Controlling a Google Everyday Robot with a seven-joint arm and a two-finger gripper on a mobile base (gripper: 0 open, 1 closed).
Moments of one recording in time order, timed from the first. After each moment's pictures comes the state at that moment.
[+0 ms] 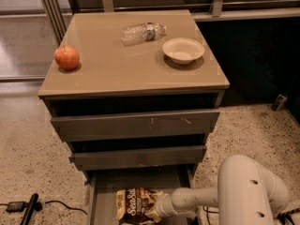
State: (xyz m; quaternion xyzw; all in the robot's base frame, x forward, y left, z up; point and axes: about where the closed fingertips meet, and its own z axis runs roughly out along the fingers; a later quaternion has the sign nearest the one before) arm 0.472 -0.001 0.138 -0.52 0.79 0.21 0.26
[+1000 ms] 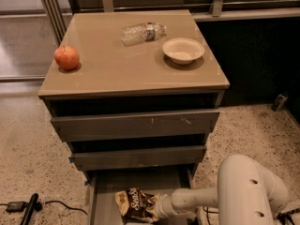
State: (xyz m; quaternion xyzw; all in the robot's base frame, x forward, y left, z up) arm 0.472 -0.001 0.140 -0.52 0.79 0.21 0.26
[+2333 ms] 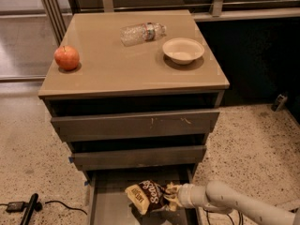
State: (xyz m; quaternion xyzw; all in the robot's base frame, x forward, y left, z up) arm 0.493 -0.082 0.270 -0.53 0.72 0.24 0.37
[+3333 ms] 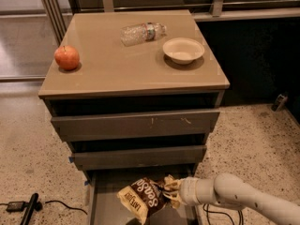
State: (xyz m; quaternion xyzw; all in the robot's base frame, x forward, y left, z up) arm 0.452 -0.071 0.415 -0.61 0.65 0.21 0.40
